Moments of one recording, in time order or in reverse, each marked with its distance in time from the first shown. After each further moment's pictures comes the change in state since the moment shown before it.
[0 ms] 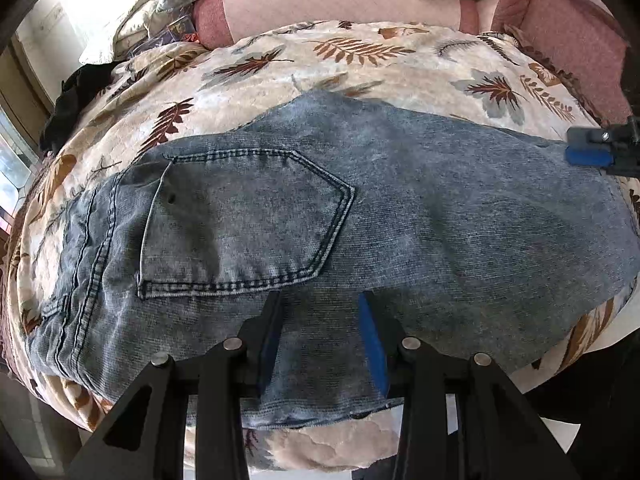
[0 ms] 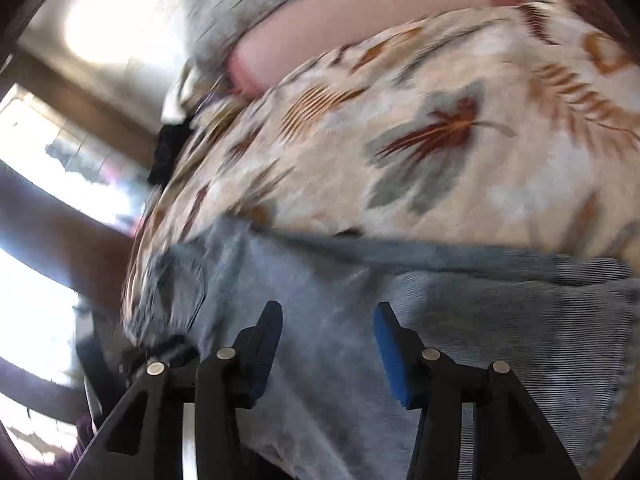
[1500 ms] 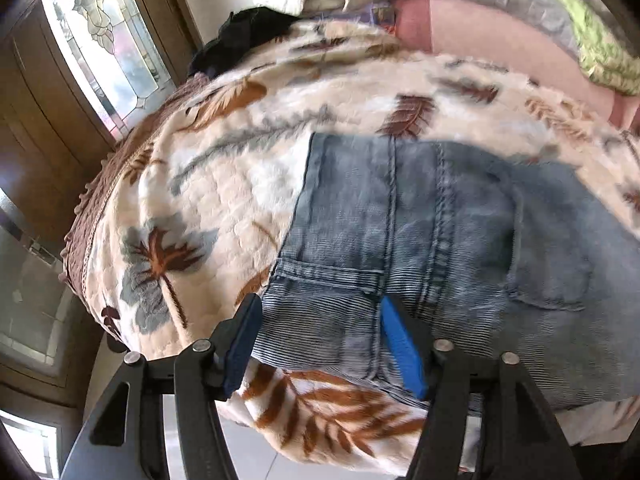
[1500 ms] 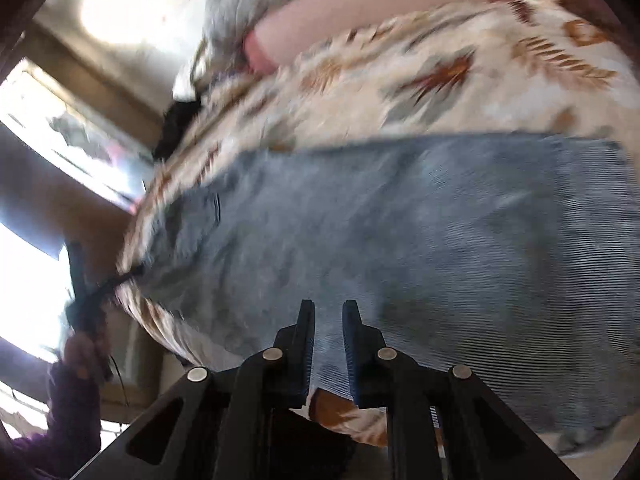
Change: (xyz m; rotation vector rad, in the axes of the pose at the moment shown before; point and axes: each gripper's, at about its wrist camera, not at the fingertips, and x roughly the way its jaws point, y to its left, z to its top) left arm -0.018 0.169 -0.037 -0.368 0.013 0.301; right arm -0.001 0.028 -0.097 -0.028 0.011 -0.065
